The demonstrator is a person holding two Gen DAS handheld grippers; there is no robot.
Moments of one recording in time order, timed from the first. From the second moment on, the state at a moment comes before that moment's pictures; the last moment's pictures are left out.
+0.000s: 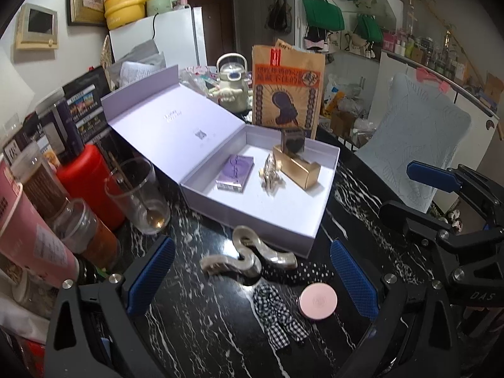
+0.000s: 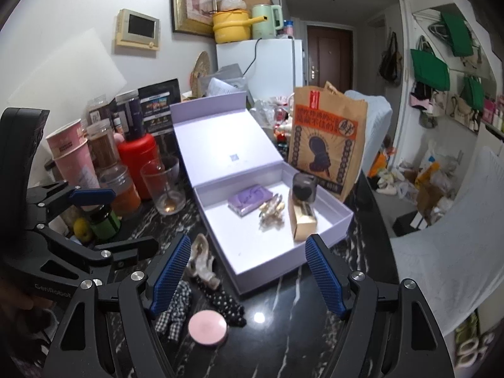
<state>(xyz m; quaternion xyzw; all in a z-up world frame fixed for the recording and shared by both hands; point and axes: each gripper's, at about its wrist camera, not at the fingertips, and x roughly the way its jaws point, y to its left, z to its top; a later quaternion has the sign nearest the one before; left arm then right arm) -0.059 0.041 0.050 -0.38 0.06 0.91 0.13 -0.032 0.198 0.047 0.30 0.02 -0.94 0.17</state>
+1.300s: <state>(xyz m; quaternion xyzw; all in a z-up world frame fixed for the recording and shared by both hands) -0.043 0.001 -0.065 -0.51 -0.03 0.85 0.13 -0.017 0.182 -0.066 0.41 0.00 -0.89 0.18</state>
